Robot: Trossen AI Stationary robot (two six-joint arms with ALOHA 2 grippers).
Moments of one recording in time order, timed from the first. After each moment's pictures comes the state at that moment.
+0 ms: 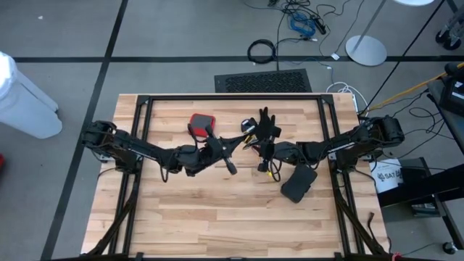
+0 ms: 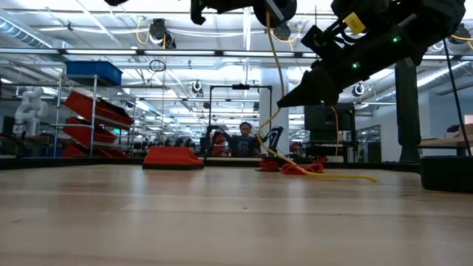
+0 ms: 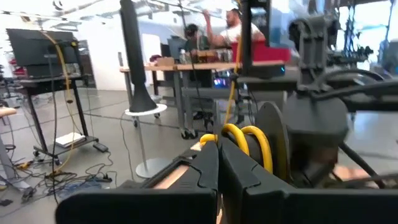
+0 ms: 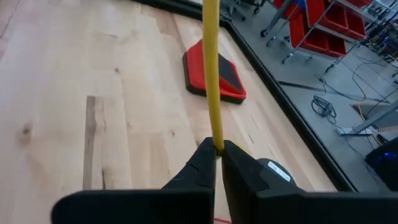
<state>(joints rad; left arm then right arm) -0.20 1.59 0.96 0.79 -0.69 0.17 0.06 1.43 0.56 0.46 0.51 -0.17</state>
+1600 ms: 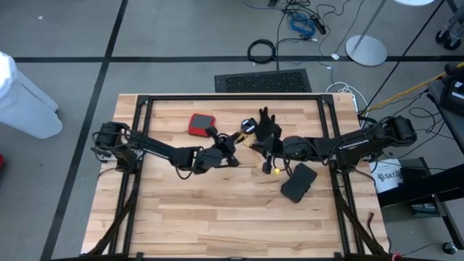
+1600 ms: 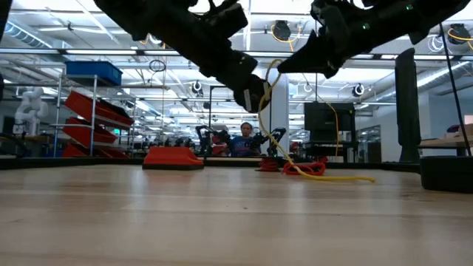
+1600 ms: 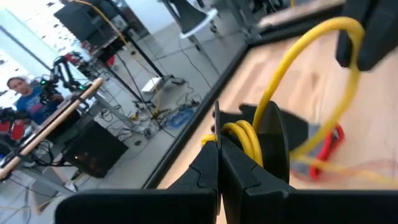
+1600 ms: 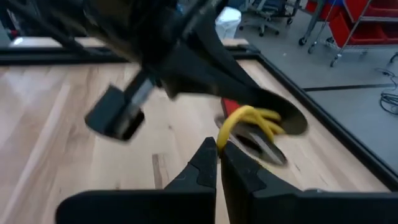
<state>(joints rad) -0.11 1.75 0.97 0.47 -0.90 0.31 0.07 1.26 0.61 0.35 0.34 0.04</state>
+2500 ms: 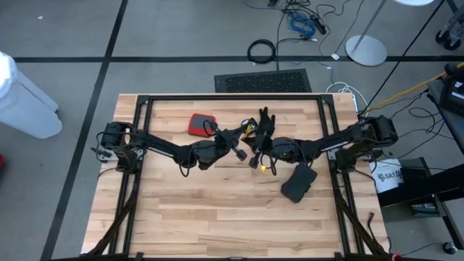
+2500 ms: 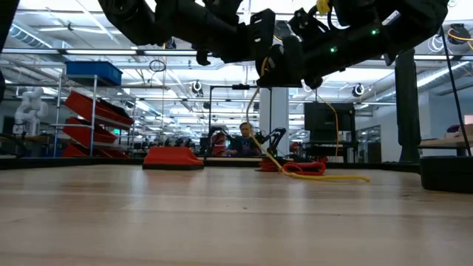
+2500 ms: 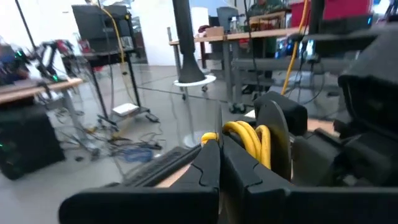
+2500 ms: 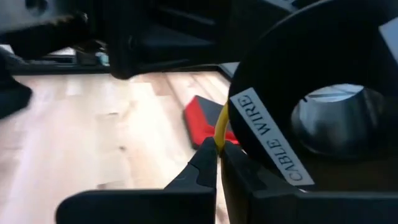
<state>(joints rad) -0.07 1.79 0.97 0.88 -0.79 0.10 0.03 1.51 0.63 0.65 0.49 -0.03</state>
